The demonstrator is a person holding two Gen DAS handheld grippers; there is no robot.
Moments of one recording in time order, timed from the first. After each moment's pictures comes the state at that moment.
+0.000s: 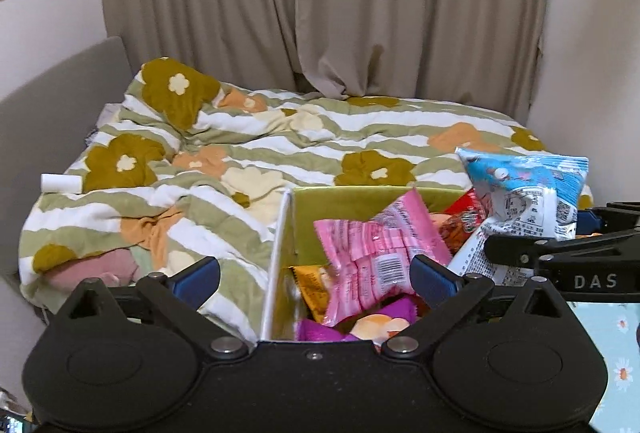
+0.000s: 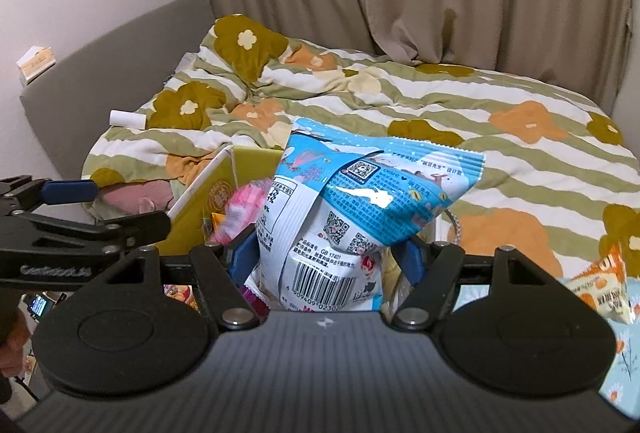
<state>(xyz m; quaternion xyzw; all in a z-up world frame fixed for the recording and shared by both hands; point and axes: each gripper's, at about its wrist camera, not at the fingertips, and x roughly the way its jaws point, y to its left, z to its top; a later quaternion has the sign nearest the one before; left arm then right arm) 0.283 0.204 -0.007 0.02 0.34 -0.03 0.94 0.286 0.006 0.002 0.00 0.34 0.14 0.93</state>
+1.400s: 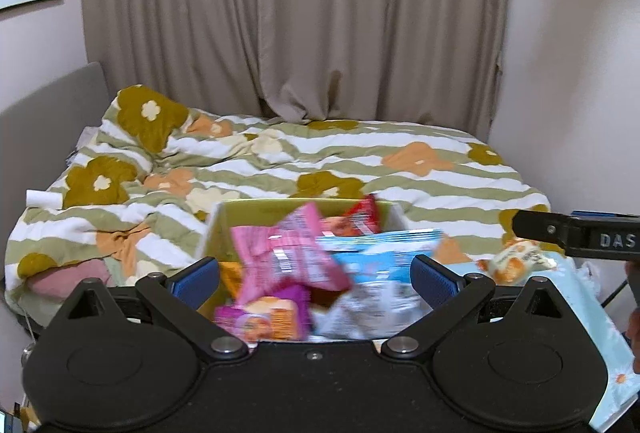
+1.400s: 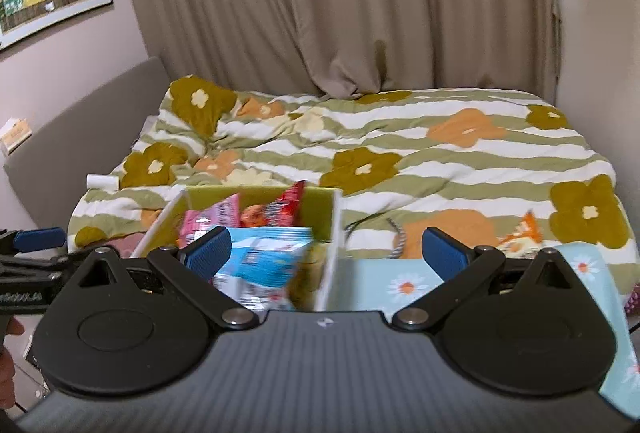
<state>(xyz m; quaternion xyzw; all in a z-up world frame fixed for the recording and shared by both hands) 0.210 0.121 0.027 0.01 0.30 -0.07 0.95 0.204 -0.110 0.031 0.08 0.28 0.06 0.95</state>
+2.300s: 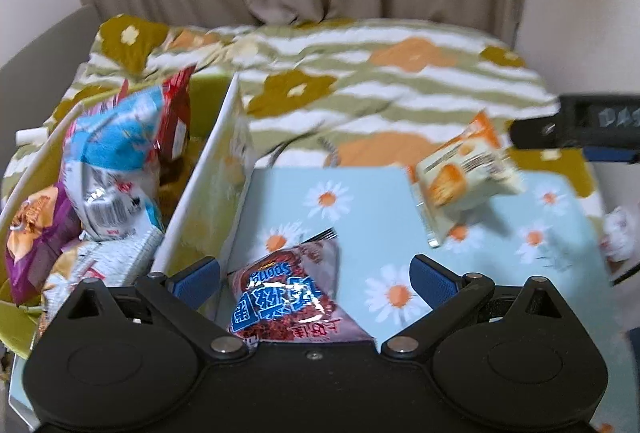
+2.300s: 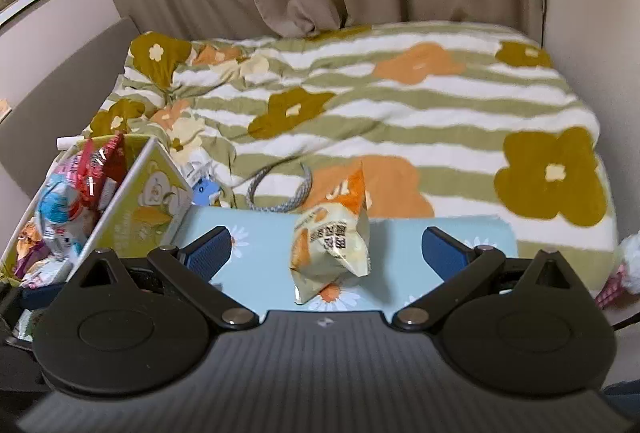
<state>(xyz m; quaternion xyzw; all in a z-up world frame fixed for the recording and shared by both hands) 0.254 -0.117 -0.092 0.06 0.43 0.03 0.90 0.284 -0.335 -0.063 0.09 0.38 0.10 0.91</state>
